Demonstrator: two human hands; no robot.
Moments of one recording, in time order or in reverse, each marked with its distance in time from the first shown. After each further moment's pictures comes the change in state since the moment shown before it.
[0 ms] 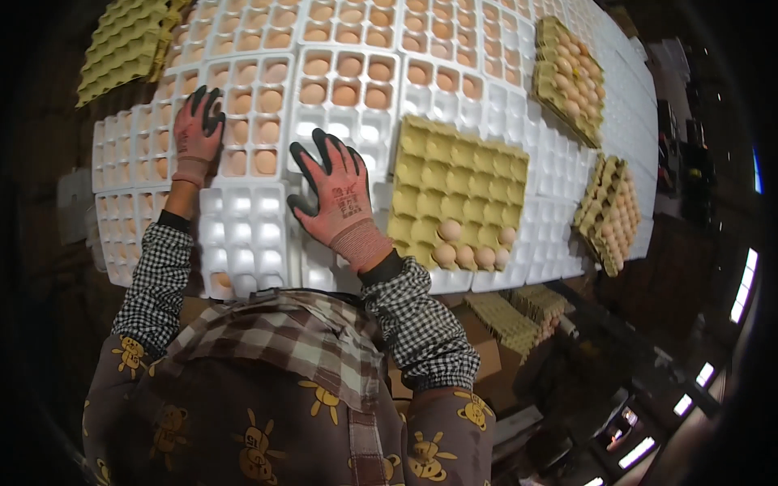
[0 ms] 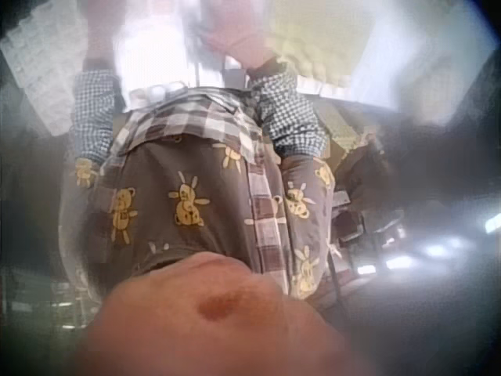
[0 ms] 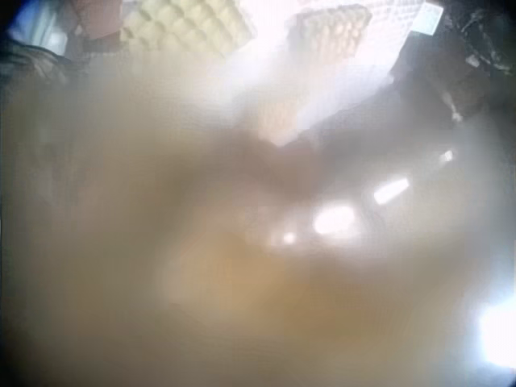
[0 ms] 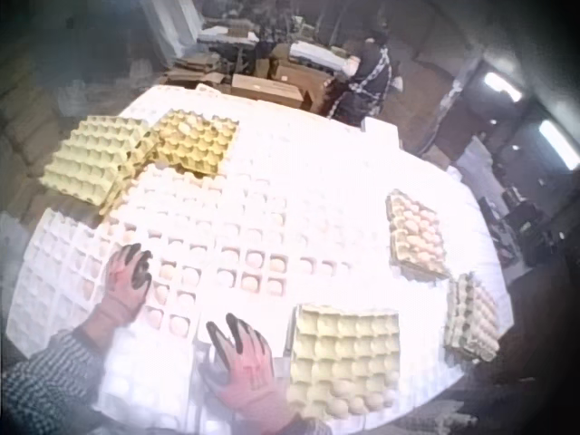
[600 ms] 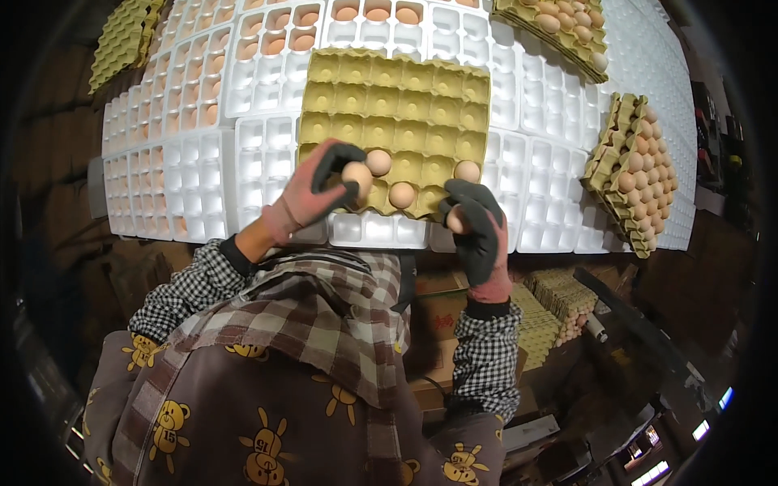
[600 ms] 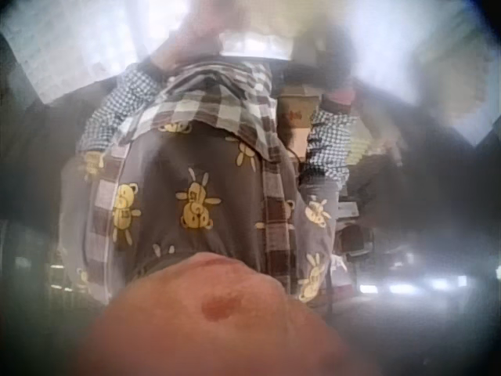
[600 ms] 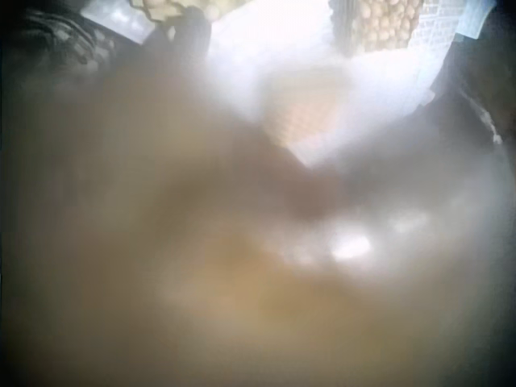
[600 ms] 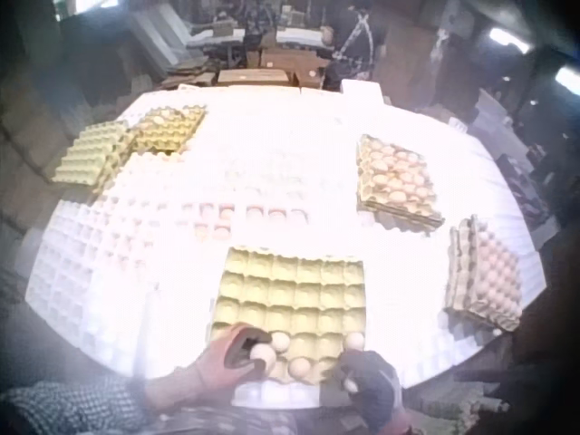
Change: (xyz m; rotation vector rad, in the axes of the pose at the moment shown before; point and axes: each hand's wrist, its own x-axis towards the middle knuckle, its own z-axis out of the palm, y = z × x) left_hand -0.131 0.362 0.015 -1.066 -0.598 -0.002; right_hand -0.217 0.166 -0.163 1.274 0.309 0.374
